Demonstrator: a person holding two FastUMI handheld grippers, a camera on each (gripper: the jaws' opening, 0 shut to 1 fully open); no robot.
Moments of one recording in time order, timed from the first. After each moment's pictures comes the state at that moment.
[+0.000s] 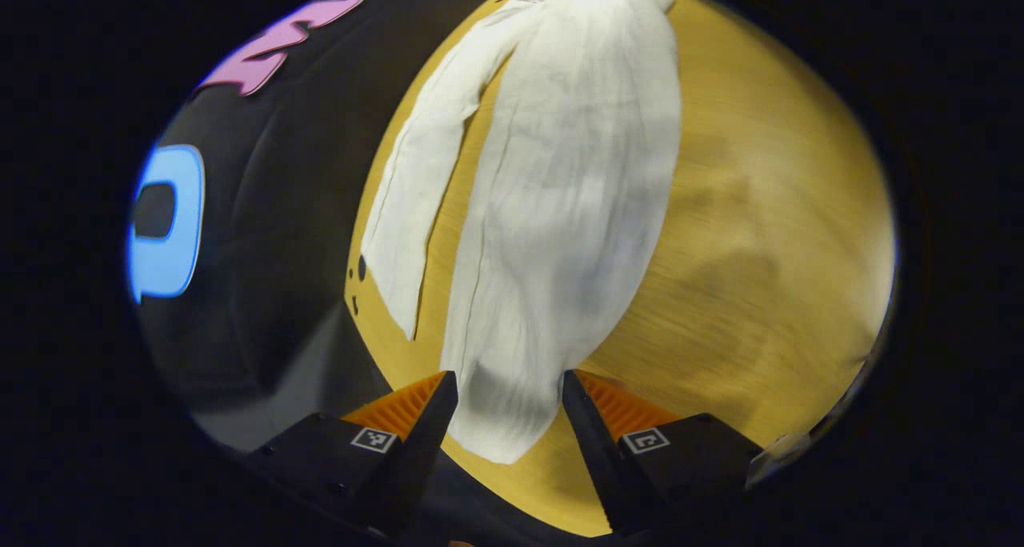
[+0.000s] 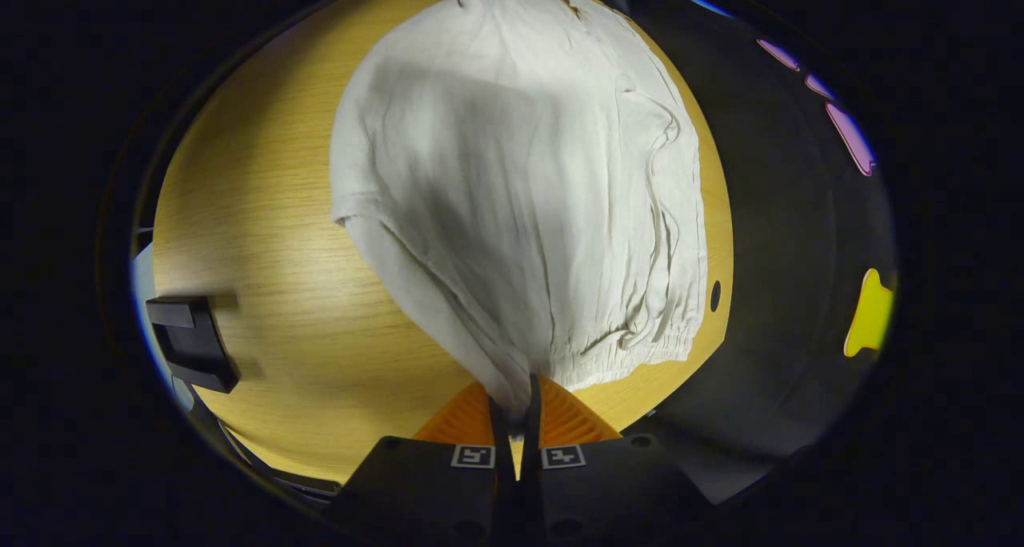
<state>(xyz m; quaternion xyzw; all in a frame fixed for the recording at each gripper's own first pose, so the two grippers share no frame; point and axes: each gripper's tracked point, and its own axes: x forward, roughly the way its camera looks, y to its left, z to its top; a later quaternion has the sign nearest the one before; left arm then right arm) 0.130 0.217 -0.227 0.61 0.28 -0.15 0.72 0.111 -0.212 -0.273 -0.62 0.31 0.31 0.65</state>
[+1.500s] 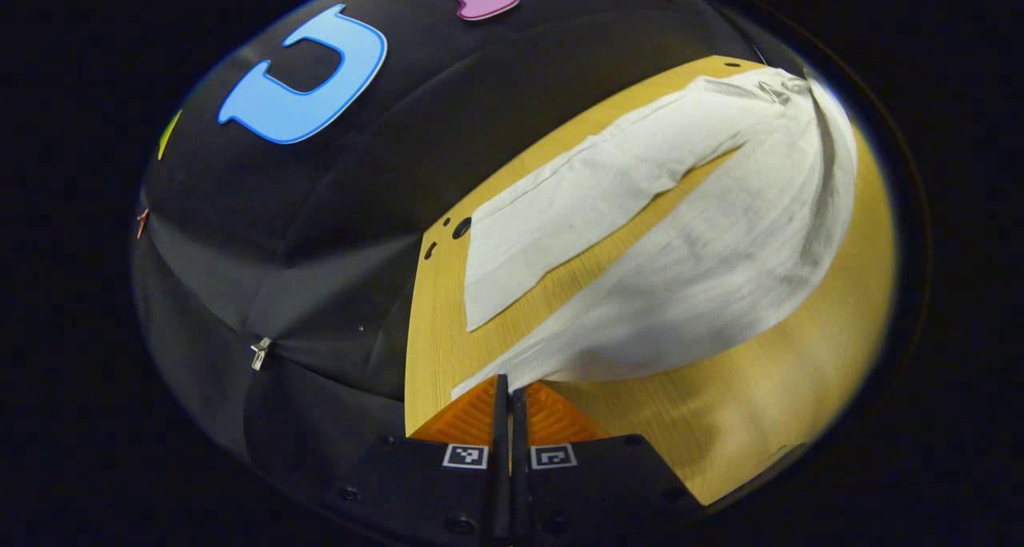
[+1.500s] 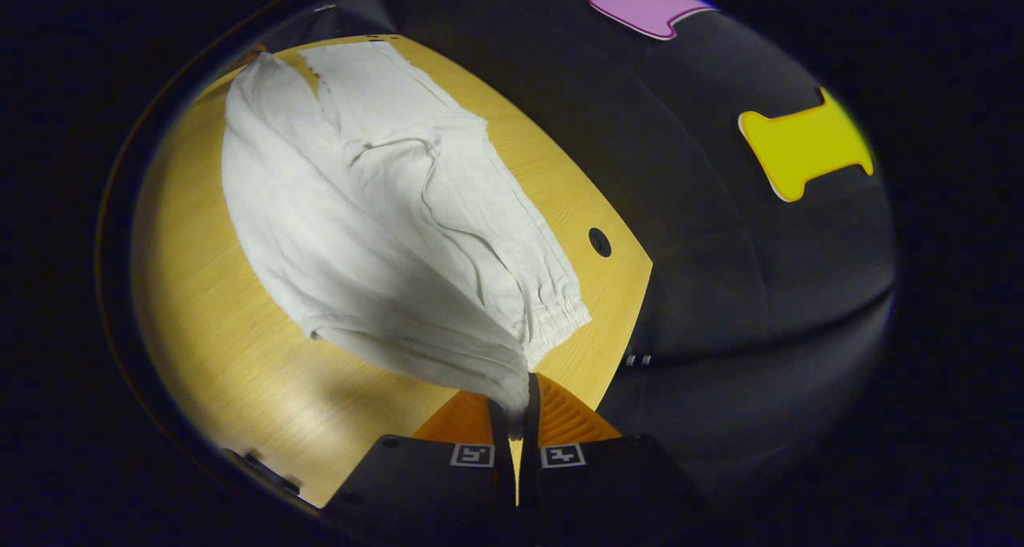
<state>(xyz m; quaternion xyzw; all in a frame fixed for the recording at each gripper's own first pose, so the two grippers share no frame) 0.156 0.192 -0.162 0.32 0.21 0.06 0.92 0.159 -0.201 -0.180 -0.39 0.29 0.13 0.86</state>
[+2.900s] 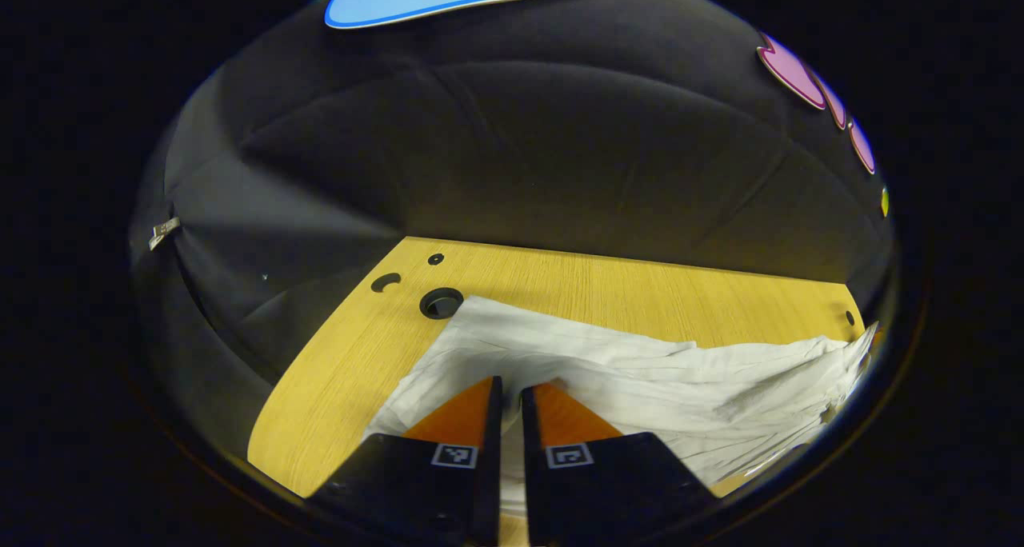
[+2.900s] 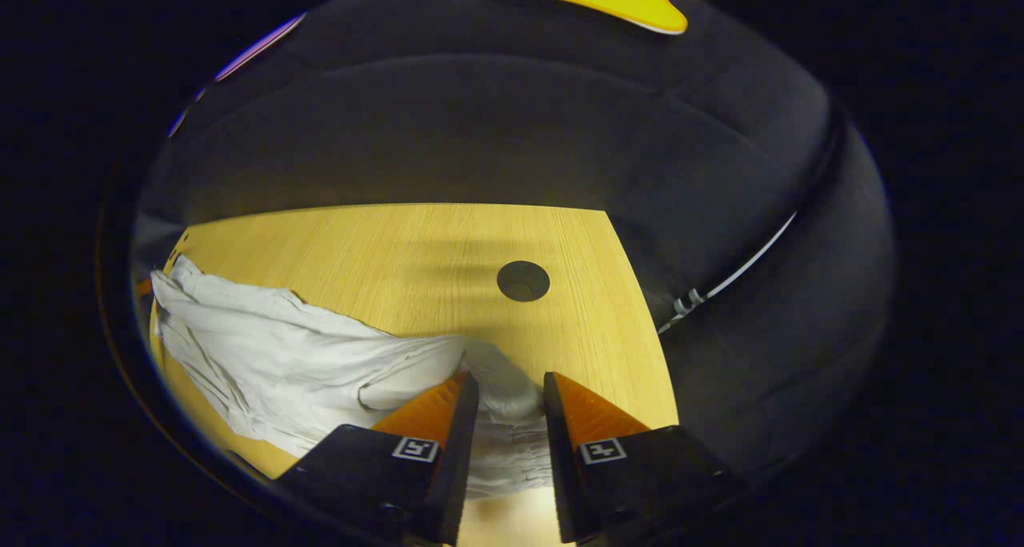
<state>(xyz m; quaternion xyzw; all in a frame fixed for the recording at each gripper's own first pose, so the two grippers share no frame) 0.346 0.124 -0.060 -0.04 0.19 0.06 0.98 0.340 -0.190 -0.170 0.00 0.33 -0.02 0.94</state>
